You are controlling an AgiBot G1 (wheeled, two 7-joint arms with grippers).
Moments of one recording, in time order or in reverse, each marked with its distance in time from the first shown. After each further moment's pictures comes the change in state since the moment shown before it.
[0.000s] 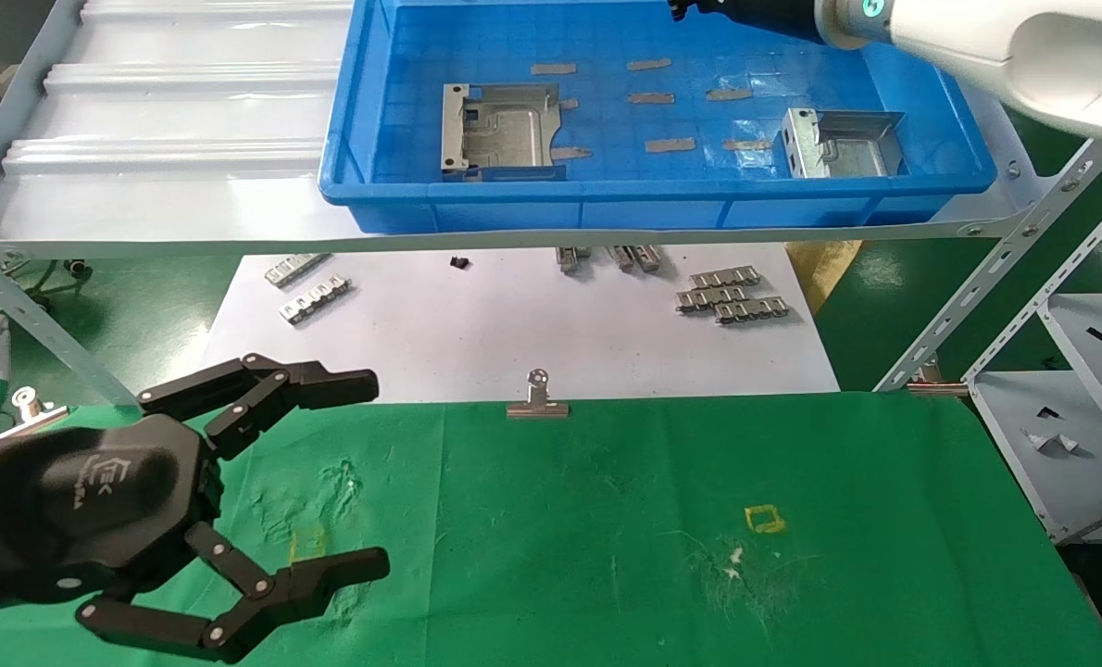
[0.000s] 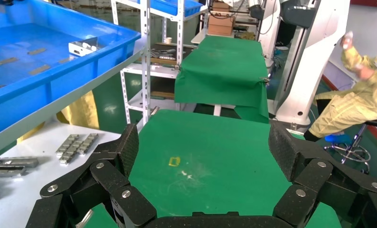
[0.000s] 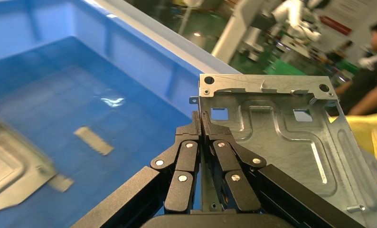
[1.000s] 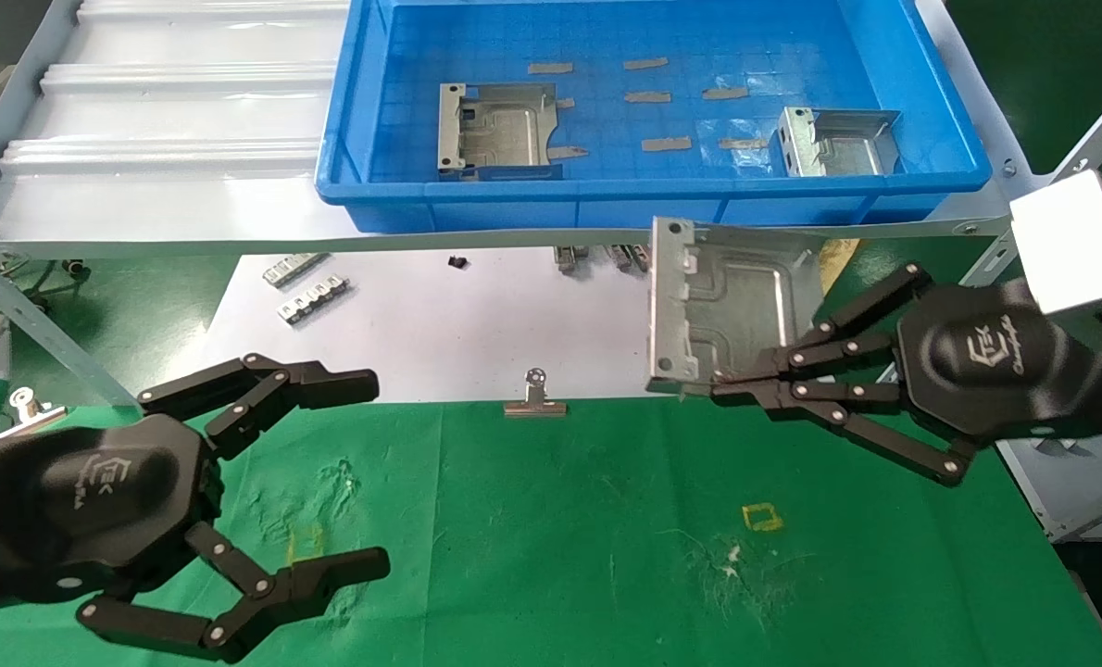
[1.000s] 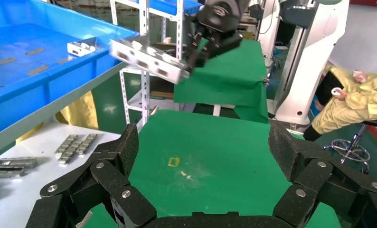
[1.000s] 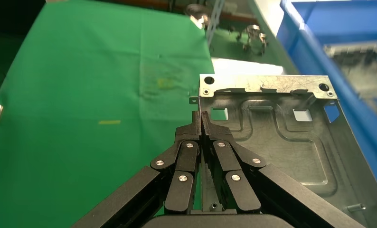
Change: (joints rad) left arm 0.000 0.000 0.000 0.000 0.000 0.000 0.000; right arm -0.170 0.670 -0.091 0.654 0.295 -0.864 -0.088
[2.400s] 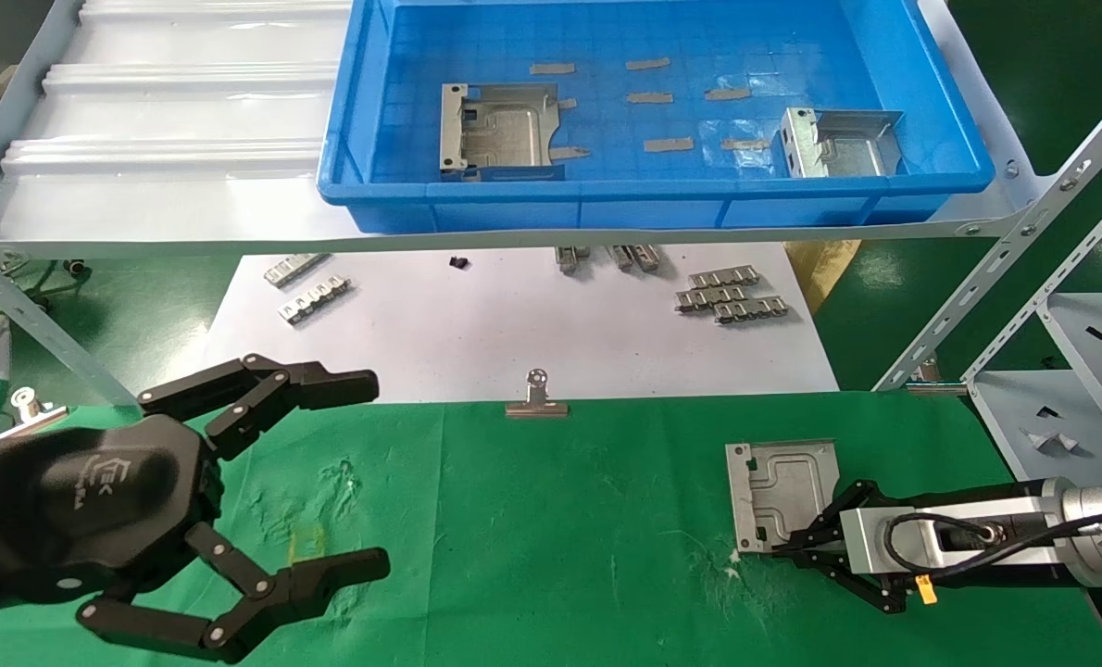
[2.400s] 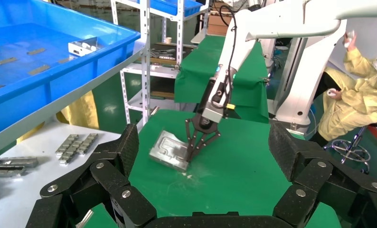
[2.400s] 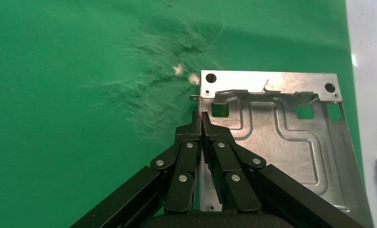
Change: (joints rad) left arm 0.000 0.000 0.000 0.000 0.000 0.000 0.000; right arm -0.298 -0.150 -0.140 -0.363 -0.246 0.252 -0.609
